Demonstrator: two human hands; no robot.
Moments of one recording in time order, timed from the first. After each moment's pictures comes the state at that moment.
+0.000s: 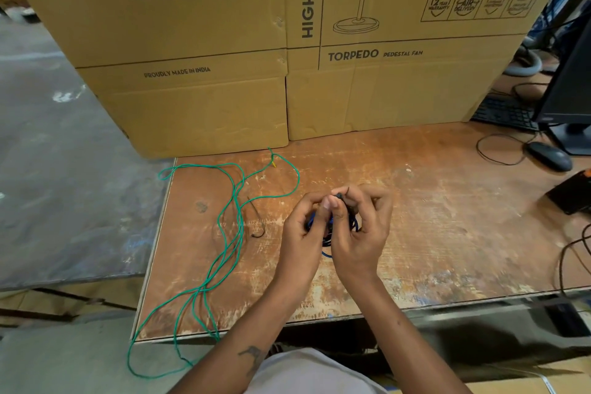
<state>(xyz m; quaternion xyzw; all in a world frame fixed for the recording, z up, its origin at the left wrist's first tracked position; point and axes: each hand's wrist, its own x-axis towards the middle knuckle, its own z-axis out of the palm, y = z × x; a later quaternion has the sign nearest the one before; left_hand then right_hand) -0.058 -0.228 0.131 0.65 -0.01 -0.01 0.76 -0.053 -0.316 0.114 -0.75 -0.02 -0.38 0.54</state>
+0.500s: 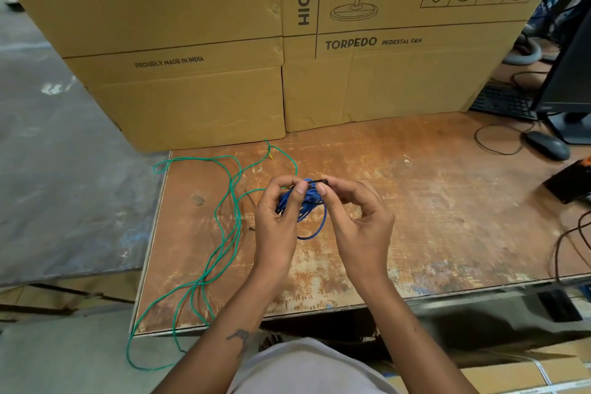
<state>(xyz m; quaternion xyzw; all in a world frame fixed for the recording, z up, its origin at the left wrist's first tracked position) -0.041 -0.203 0.128 0.69 0.02 0.10 0.71 -0.063 -0.320 0.134 -0.73 0.02 -0.27 0.63</state>
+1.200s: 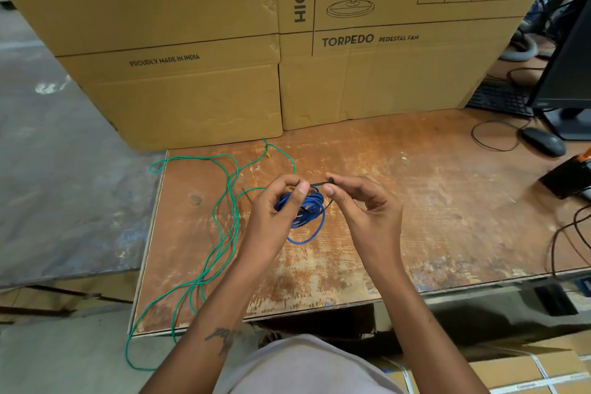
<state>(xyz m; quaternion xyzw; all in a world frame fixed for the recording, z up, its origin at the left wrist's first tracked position) -0.038 -0.185 0.139 0.73 -0.04 -0.02 0.68 -0.055 -0.346 0.130 -0.70 0.02 -0.19 0.69</state>
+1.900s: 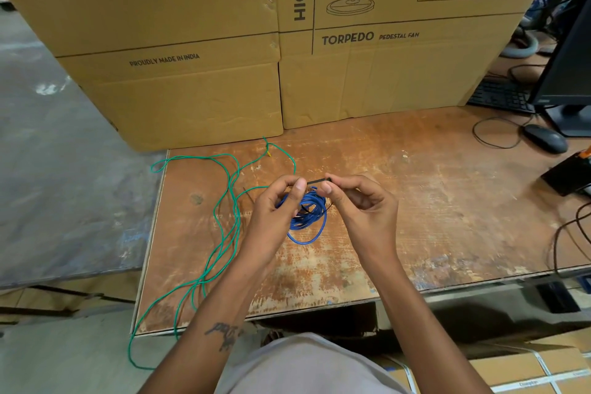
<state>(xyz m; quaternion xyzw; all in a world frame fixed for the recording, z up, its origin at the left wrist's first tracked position) -0.035 -0.185 0.138 0.71 0.01 -0.06 0.70 -0.051 -0.336 0.128 -0.64 0.03 -0.18 0.75</state>
